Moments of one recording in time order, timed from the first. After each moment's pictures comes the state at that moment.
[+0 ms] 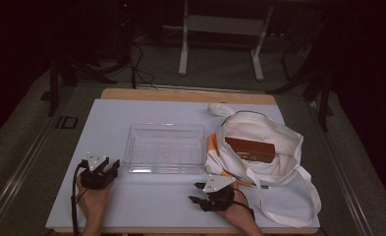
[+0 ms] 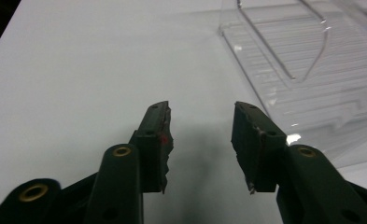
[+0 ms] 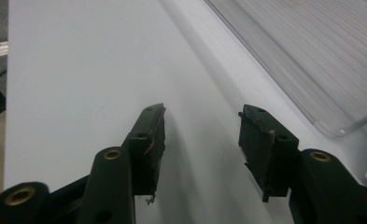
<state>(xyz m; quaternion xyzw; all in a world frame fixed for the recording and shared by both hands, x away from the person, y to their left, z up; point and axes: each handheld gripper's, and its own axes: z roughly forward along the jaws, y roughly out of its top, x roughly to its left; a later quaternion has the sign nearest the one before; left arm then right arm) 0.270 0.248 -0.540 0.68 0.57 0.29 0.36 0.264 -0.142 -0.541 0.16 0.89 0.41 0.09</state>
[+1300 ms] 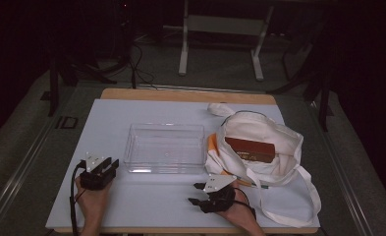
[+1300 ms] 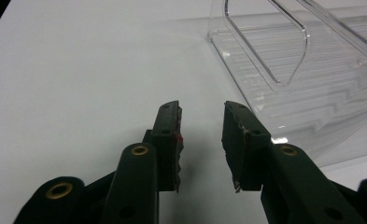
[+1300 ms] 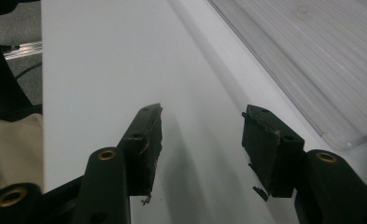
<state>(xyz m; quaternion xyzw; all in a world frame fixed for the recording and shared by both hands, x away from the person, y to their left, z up) 0.268 0.250 -0.540 0.68 0.56 0.28 0.38 0.260 -0.141 -0.527 0.14 0.89 0.42 0.07</state>
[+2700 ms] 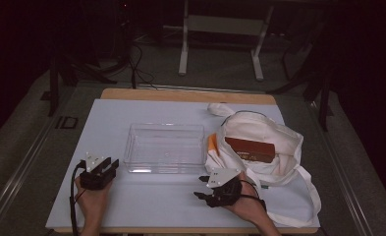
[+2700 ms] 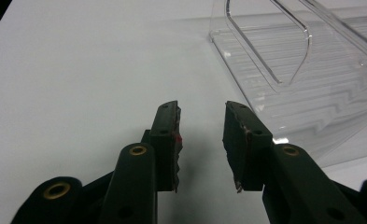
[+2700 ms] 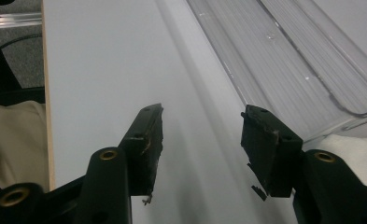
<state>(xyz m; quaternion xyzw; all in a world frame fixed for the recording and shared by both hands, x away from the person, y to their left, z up) 0.268 0.250 -0.540 0.68 0.57 0.28 0.38 0.262 -0.147 -0.481 0.11 0.91 0.38 0.11</state>
